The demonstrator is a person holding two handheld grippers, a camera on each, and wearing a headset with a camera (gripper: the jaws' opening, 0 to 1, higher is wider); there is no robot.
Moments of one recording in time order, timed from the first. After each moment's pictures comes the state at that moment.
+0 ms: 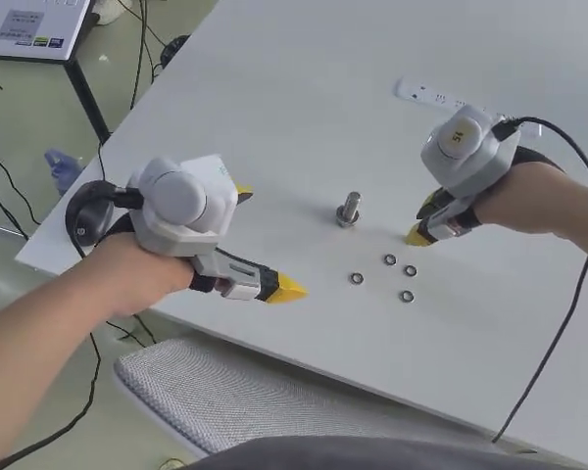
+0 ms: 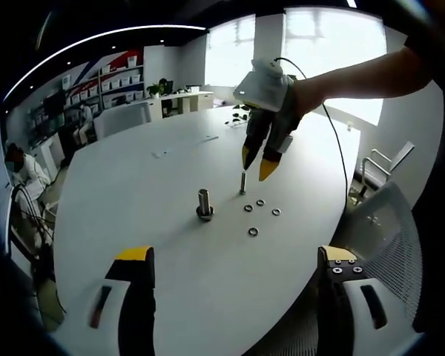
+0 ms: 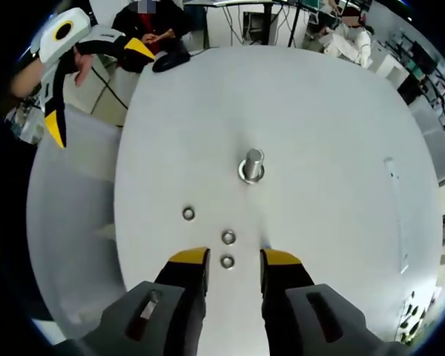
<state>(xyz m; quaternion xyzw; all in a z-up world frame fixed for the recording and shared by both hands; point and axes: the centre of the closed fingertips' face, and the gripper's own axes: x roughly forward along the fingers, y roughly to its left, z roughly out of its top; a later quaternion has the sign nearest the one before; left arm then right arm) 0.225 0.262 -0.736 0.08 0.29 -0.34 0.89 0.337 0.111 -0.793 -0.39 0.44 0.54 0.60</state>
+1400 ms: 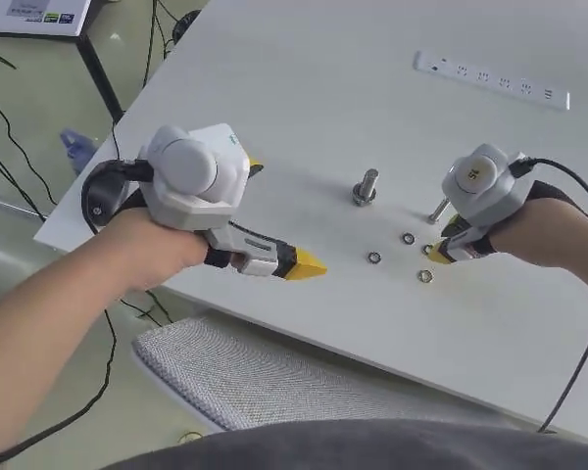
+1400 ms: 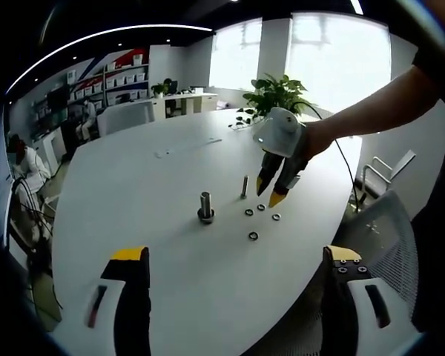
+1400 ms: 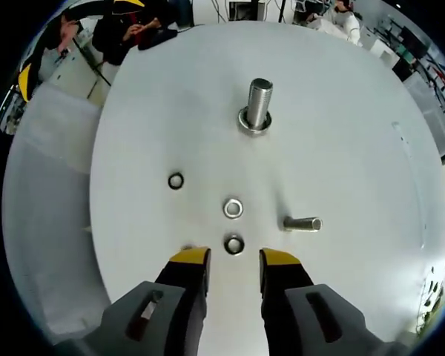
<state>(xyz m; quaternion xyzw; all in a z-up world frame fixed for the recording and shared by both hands) 0.229 0.261 -0.730 0.06 0.29 -0.34 0.89 0.317 0.083 -0.850 -0.39 0.46 0.51 0.62</state>
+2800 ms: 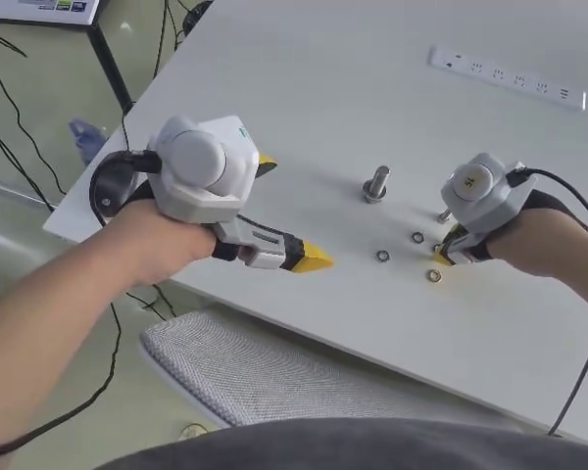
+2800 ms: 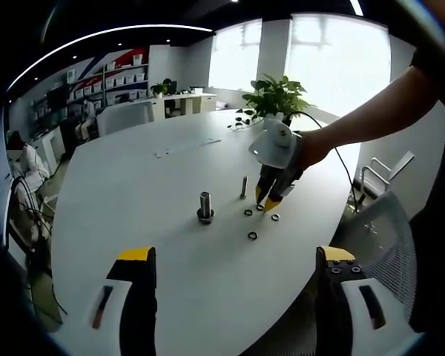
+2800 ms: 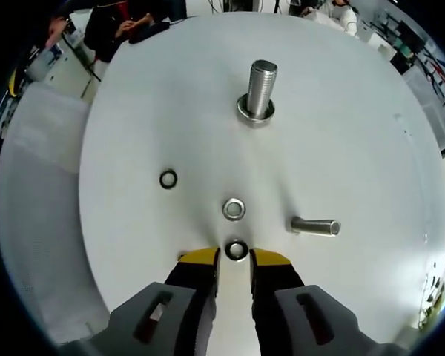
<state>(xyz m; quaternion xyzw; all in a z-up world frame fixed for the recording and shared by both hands) 0.227 0.264 -0.730 0.05 0.29 -0.34 0.89 0.316 0.086 -0.866 -0.39 0.48 0.49 0.61</state>
